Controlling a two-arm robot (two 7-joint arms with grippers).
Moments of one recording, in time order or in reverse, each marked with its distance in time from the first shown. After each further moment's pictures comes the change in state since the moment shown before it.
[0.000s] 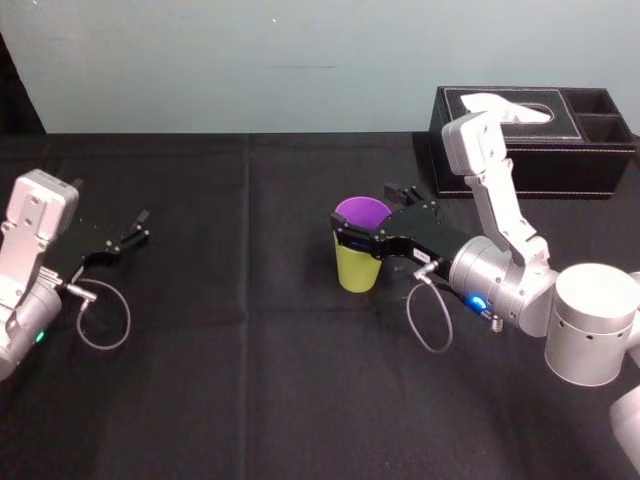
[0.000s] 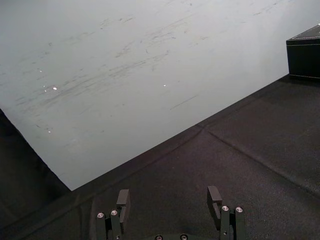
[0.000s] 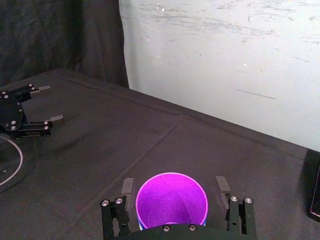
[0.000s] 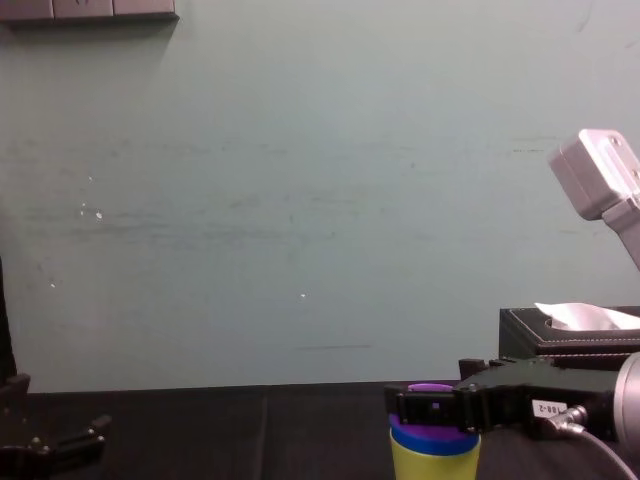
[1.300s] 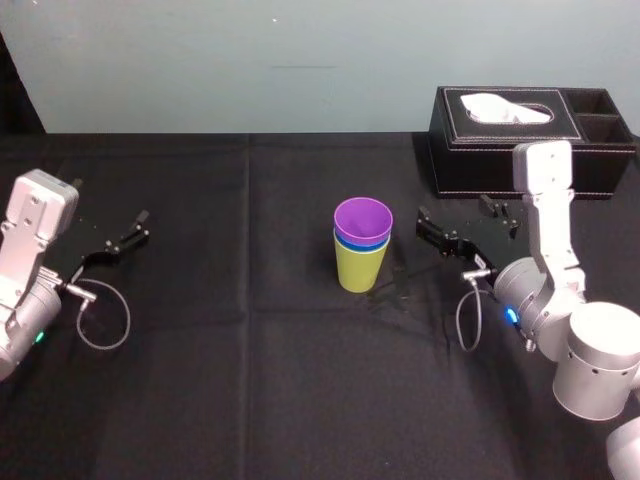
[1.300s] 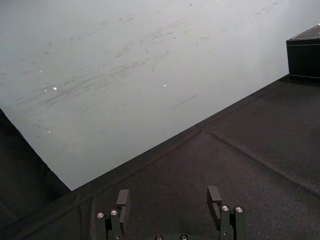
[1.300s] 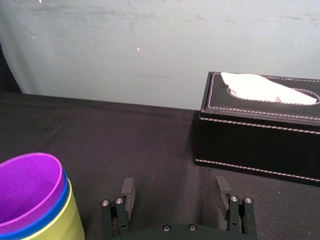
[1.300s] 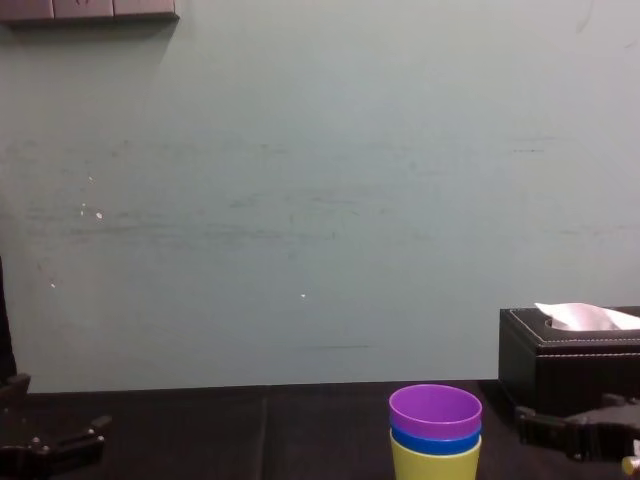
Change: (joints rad) left arm 0.000 0.000 0.000 0.000 0.000 0.000 0.000; right arm -0.089 -0.111 0.158 0.082 -0.098 -0.072 -0.256
